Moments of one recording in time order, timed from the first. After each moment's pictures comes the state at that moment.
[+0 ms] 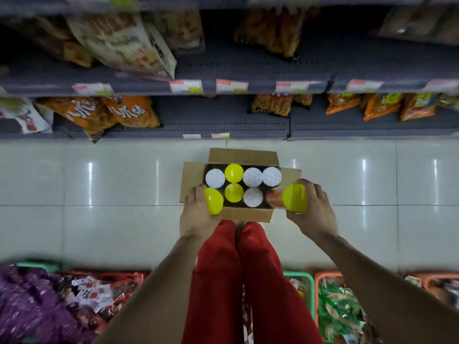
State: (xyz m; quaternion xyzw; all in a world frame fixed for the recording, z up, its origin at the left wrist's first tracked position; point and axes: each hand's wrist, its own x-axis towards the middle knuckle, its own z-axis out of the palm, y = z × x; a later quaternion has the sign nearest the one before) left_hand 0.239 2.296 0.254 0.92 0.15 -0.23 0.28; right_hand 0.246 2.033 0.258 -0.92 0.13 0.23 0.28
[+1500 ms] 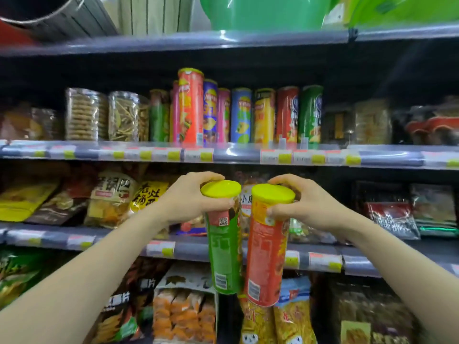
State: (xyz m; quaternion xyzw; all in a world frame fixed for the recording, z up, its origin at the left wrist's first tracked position) left_hand 0.385 2.321 1.105 0.88 -0.19 0.28 0.33; right_hand 0.403 2.067 1.102 -0.84 -0.30 -0.16 0.43
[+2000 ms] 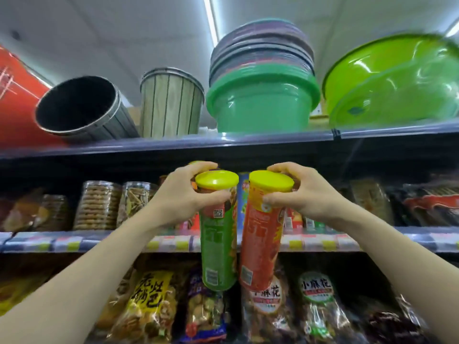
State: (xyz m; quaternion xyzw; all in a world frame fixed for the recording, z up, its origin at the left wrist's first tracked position) left_hand 0.357 2.346 1.248 0.77 -0.29 0.46 0.33; right_hand 0.385 2.101 1.249 -0.74 -0.38 -0.35 0.43
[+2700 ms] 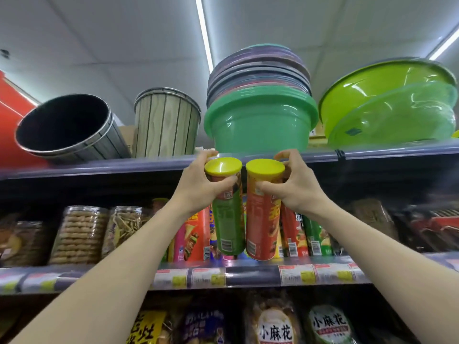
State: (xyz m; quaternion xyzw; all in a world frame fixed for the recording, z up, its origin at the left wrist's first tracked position) left_hand 0.429 2.341 1.315 0.70 -0.32 0.54 0.35; right_hand 0.433 2.133 1.303 -0.67 -0.34 -0.52 0.42
